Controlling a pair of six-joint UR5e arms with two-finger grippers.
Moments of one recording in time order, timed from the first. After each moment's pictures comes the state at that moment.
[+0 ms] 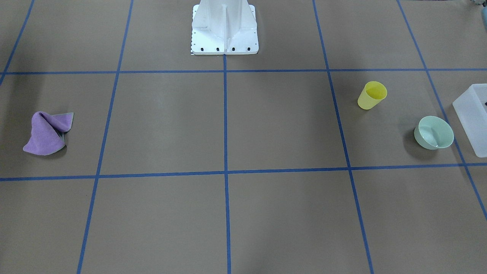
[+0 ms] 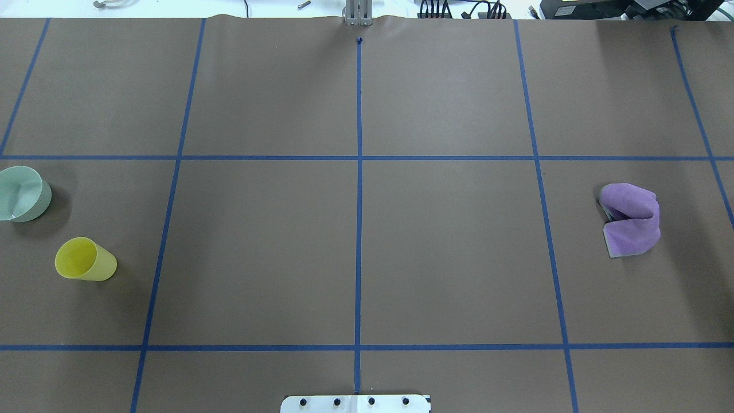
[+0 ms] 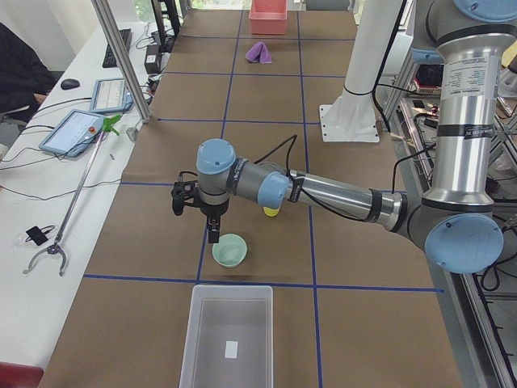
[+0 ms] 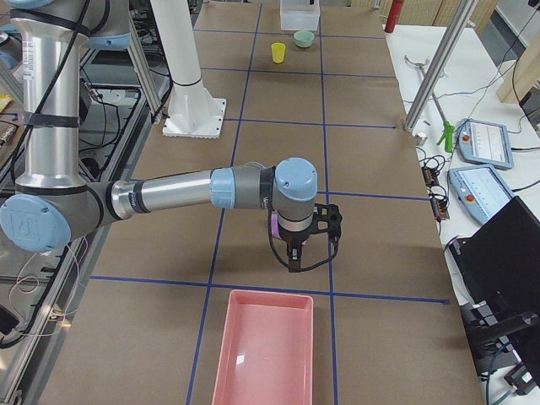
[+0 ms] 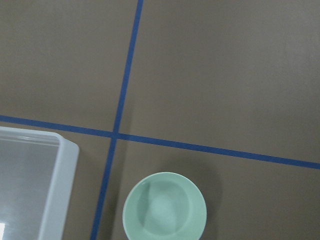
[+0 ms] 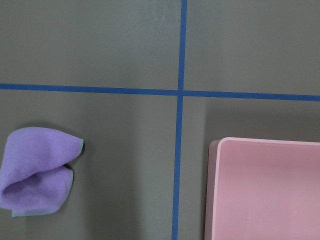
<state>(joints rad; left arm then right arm) -1.37 -1.48 -1.80 -1.95 -2.35 -0.72 1.62 -1.66 1.86 -1.75 2.35 -0.05</state>
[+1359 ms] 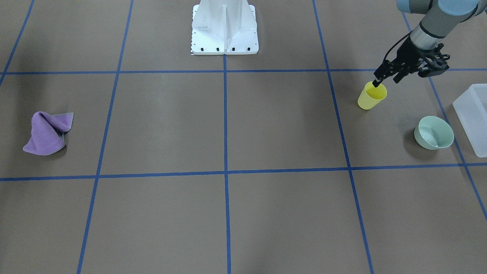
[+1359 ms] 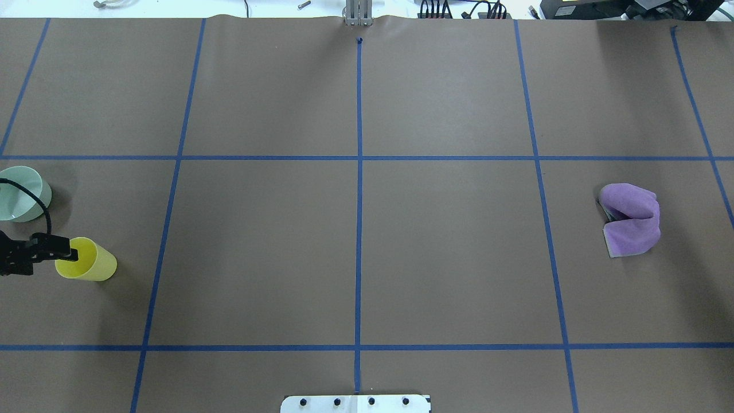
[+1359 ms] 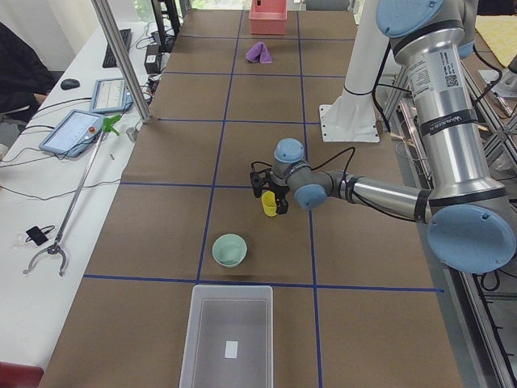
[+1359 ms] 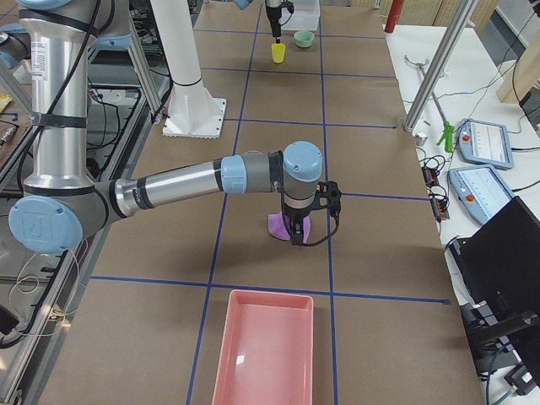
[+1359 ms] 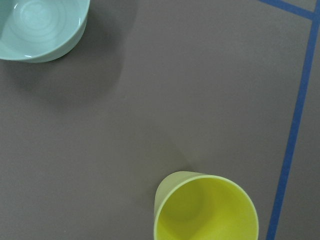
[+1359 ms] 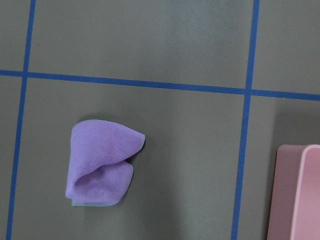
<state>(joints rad) -0.78 -1.26 -1.98 -2.28 -2.06 -1.32 1.49 -1.65 1.93 -1.75 2.45 0.02</state>
